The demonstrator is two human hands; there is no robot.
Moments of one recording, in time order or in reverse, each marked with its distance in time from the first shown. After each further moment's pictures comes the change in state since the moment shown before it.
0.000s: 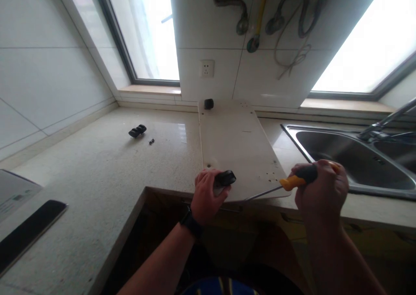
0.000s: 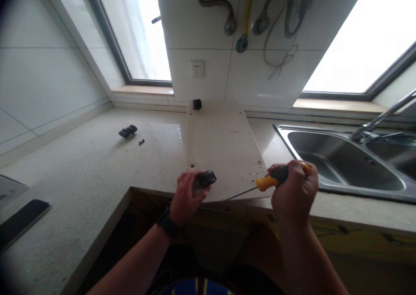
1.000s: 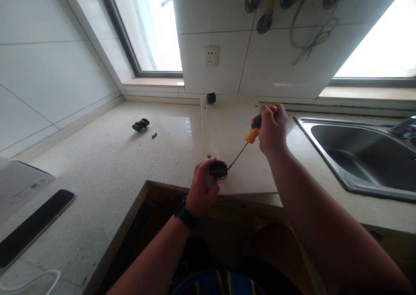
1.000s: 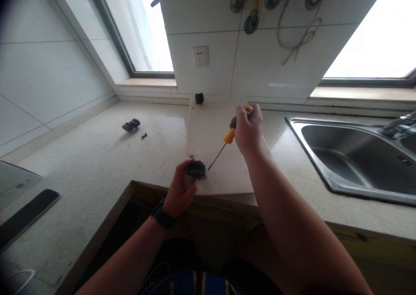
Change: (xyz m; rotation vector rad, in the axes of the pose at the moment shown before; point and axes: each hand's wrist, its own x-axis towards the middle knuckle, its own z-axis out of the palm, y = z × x) left_hand 0.002 -0.015 -0.002 -0.274 0.033 -0.022; right_hand 0.058 0.038 0.142 0.065 -0.428 -0.135
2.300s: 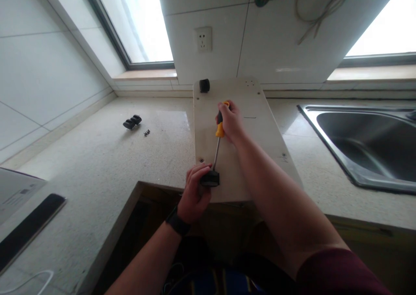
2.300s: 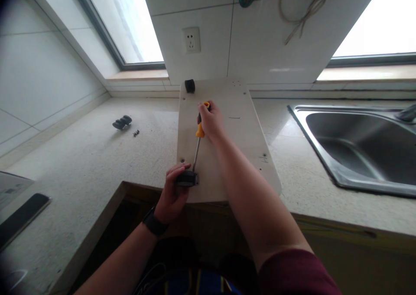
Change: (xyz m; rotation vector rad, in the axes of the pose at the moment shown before) left_hand -0.012 -0.020 0.001 0.046 -0.059 0.177; right_hand 0.003 0.070 0.073 0.243 -0.271 0.221
